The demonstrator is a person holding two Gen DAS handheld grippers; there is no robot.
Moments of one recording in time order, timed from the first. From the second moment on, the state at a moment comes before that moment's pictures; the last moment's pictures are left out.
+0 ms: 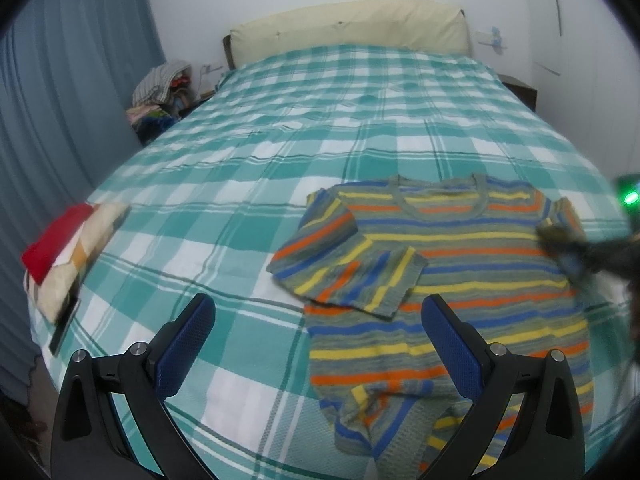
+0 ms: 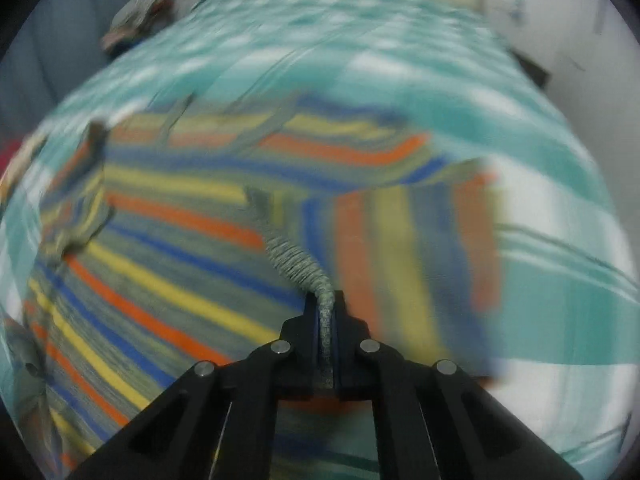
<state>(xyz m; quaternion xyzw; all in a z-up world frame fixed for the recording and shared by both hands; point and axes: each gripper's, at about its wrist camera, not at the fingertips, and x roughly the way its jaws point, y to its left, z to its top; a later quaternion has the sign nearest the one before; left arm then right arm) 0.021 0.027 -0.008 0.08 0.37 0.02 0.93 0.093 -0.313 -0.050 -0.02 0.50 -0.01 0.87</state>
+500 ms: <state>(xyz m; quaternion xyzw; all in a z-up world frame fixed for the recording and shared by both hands) 0.027 0.013 -0.027 0.09 0.39 0.02 0.92 0.016 -0.504 -0.047 0.14 0.49 -0.22 0.83</state>
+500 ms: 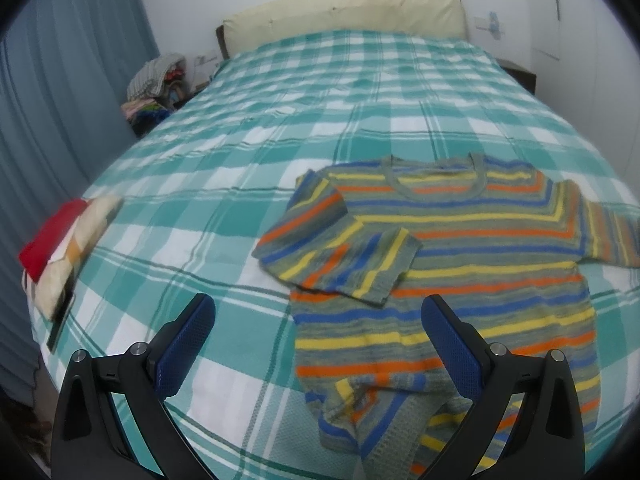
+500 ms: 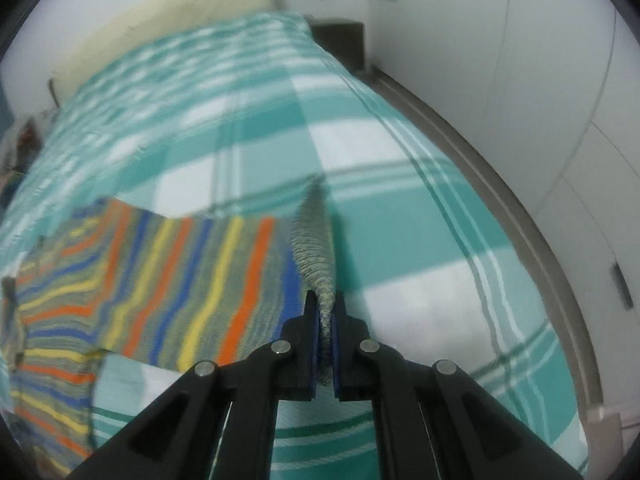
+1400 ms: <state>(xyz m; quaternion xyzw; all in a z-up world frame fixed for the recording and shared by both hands) 0.125 -0.043 -0.131 0.33 0.49 -0.18 0.79 -0.053 -0.396 0.069 0.08 0.34 -0.11 0.93</state>
